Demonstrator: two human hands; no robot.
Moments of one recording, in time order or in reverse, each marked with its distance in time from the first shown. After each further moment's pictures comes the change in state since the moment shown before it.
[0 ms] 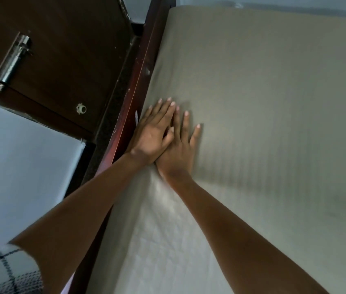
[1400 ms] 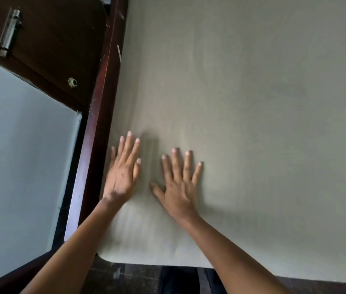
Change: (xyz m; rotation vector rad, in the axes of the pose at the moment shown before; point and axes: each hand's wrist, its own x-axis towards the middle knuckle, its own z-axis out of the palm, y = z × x) left_hand -0.302 0.079 0.018 -0.037 -0.036 -0.142; right_hand -0.331 0.015 -0.017 -0.066 -0.169 0.067
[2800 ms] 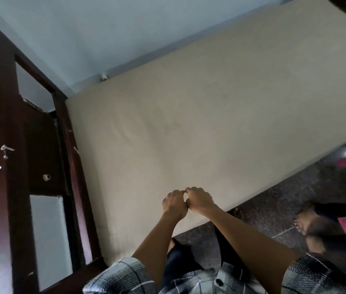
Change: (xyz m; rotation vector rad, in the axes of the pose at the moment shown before) left_hand -0.076 0.333 -0.091 0.106 -0.707 0.066; right_hand -0.160 0.127 -0.253 0.371 -0.346 0.474
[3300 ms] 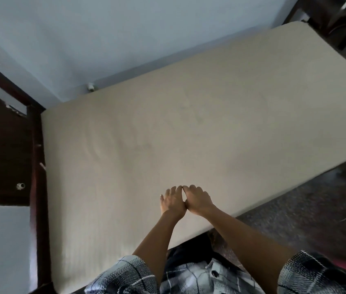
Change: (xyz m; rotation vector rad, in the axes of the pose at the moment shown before) left_hand 0.067 0.185 -0.003 -0.010 0.102 -0.013; right_hand 0.034 0.146 -0.129 -0.139 0.041 -0.066
